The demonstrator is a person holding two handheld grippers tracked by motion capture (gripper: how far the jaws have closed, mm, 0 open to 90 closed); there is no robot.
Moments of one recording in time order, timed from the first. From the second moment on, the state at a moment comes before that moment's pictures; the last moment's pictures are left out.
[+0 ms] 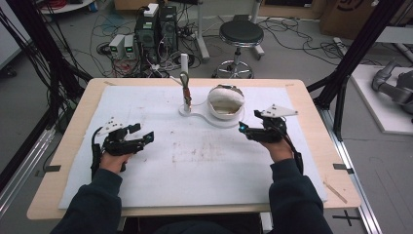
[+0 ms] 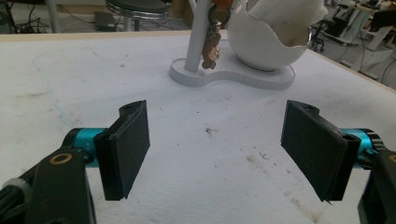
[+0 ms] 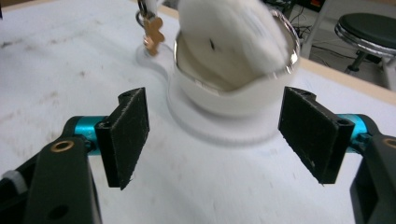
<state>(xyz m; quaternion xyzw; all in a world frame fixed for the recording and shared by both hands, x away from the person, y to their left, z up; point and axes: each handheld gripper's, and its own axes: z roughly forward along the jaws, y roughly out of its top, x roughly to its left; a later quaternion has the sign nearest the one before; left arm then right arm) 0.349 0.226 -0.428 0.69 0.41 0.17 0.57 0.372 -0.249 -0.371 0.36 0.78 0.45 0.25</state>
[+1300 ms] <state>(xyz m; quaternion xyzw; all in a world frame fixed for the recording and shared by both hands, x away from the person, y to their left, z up) 0.345 0.214 -0.425 0.70 0.39 0.19 0.56 0.318 -0.315 -0.407 0.42 0.76 0.41 0.28</state>
